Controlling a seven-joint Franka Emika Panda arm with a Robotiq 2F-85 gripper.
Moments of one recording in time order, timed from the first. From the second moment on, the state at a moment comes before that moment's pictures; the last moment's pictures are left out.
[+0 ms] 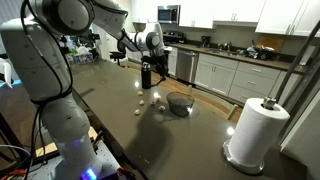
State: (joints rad) arm 0.07 -0.01 0.10 -2.07 -0.19 2.23 0.46
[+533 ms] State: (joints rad) arm 0.06 0.01 0.03 -2.06 -0.21 2.23 0.54
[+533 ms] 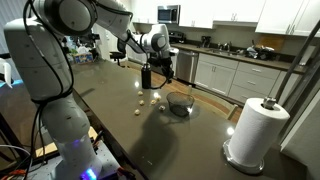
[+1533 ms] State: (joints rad) arm 0.07 0.01 0.03 -2.06 -0.20 2.23 0.58
